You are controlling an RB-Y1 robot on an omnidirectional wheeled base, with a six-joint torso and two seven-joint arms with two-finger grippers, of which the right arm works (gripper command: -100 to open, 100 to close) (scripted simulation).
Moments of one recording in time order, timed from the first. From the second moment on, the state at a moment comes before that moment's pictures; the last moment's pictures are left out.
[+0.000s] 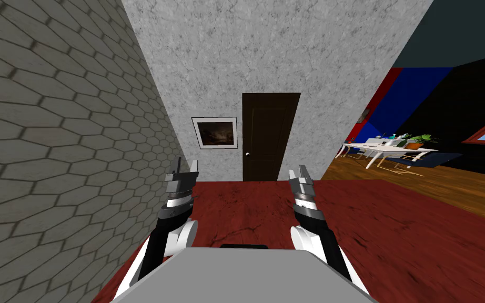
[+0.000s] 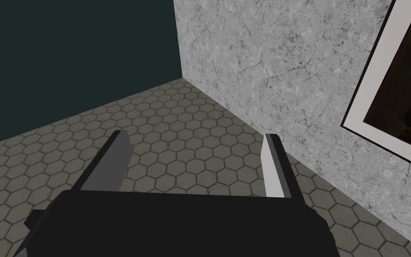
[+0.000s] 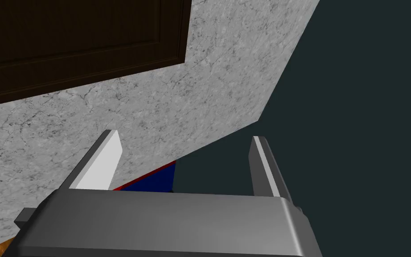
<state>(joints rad) 0.50 0.04 0.01 -2.27 -0.07 -0.42 0.08</state>
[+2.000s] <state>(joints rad) 0.36 -0.06 -0.11 -1.88 0.15 -0.55 0.35</state>
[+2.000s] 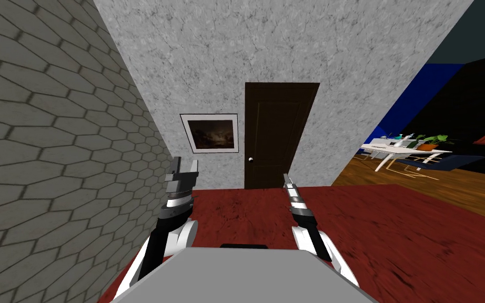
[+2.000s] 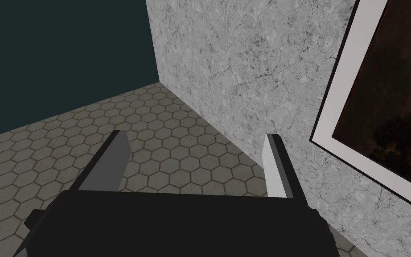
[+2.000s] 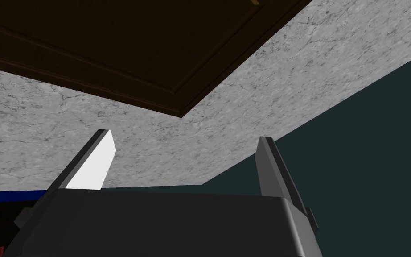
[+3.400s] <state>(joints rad) 0.25 -0.08 -0.21 -1.56 0.31 -0.64 0.57</state>
